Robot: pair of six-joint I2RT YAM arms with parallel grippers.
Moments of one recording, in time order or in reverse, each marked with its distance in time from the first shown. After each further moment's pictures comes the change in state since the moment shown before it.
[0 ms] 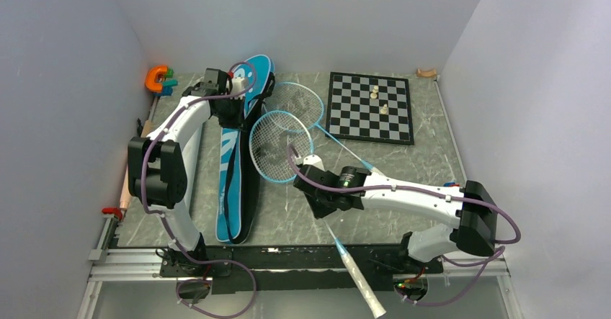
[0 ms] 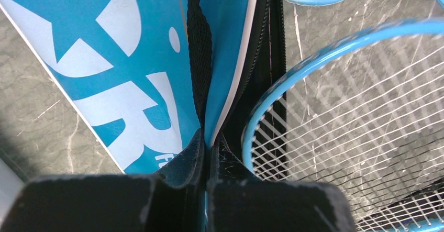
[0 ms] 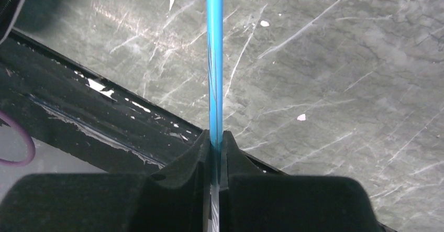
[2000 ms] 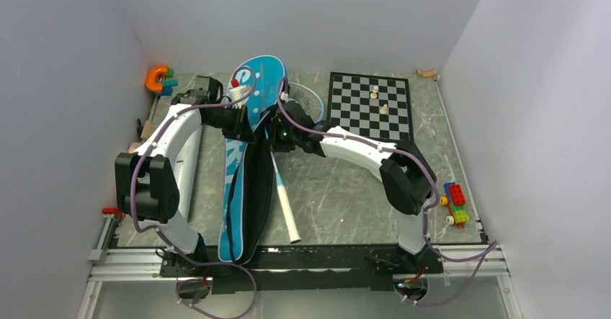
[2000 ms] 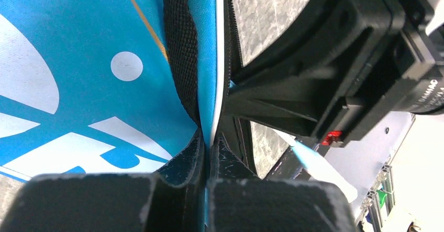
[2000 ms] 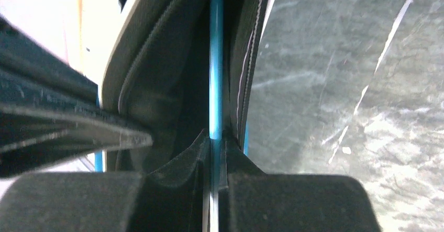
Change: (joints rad) left arm 0.024 -0.141 -0.105 -0.122 0.450 0.150; right arm -0.331 0.530 0.396 0.579 -0.285 0.107
